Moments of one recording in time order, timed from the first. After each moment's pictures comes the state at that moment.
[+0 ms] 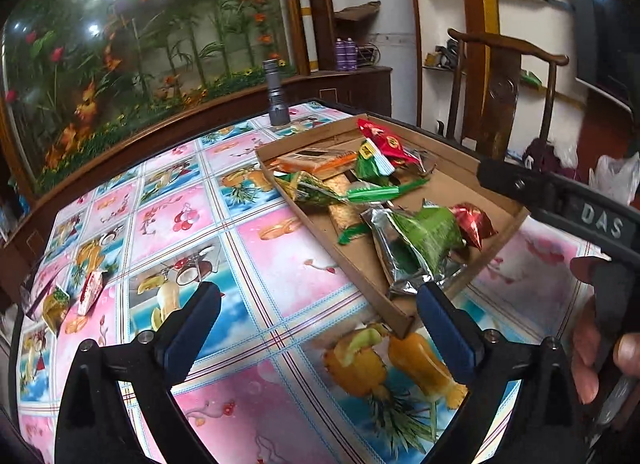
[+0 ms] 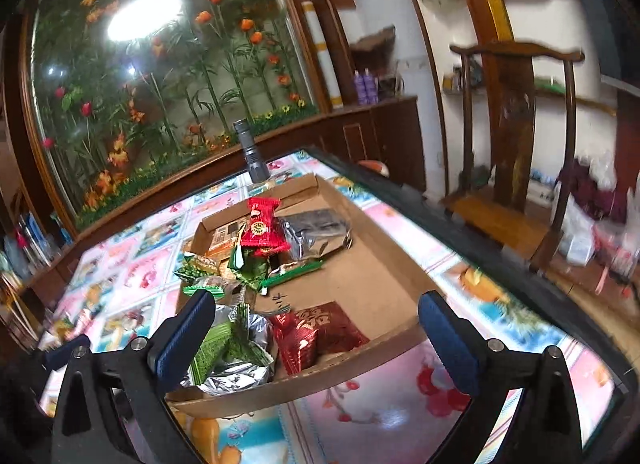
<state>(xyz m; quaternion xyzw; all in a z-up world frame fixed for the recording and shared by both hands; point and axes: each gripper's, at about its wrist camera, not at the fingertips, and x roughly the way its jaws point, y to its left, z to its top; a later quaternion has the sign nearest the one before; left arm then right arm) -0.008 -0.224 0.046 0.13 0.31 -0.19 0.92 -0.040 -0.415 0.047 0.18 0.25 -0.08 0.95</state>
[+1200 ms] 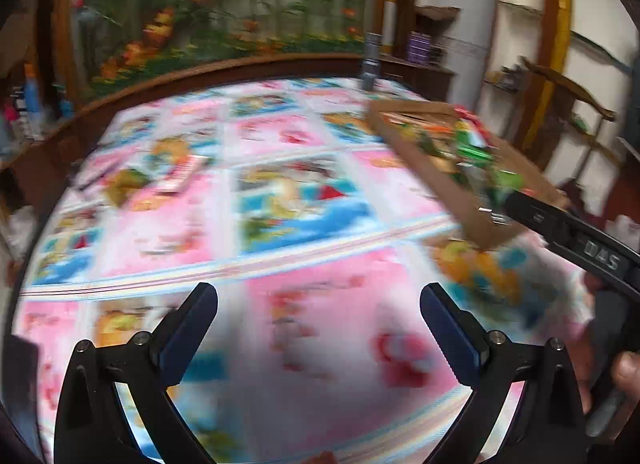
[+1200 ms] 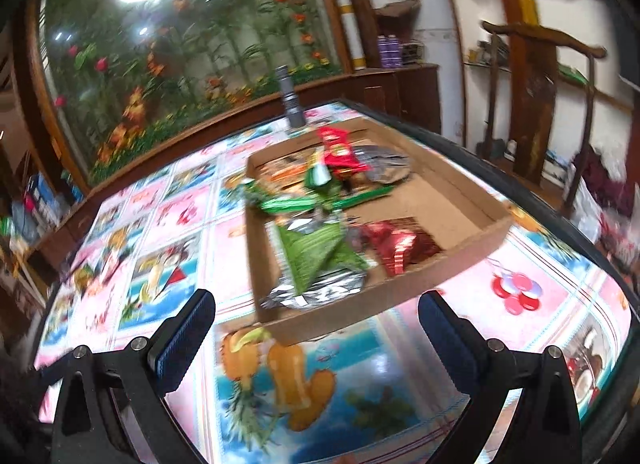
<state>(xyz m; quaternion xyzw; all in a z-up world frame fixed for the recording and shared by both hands) -0.047 -0.093 0.041 0.03 0.37 -0.08 0.93 -0.055 -0.319 0.047 0.12 0.33 -0.04 0.94</state>
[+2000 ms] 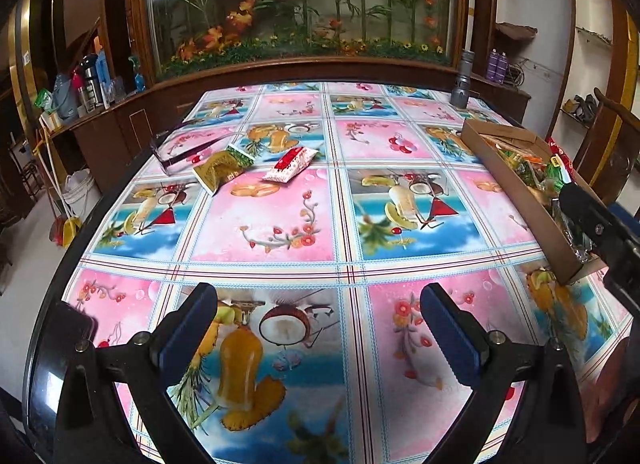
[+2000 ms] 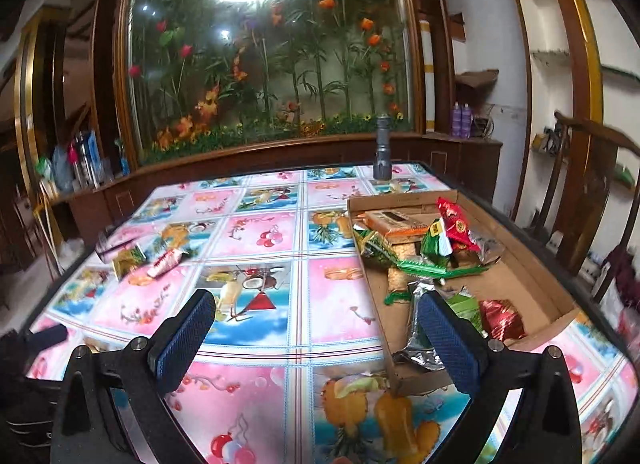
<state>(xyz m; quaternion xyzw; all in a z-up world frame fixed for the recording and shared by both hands) -0.037 -0.044 0.041 0.00 0.37 0.03 0.93 -0.046 -0.242 0.067 0.04 0.24 0.04 0.97</state>
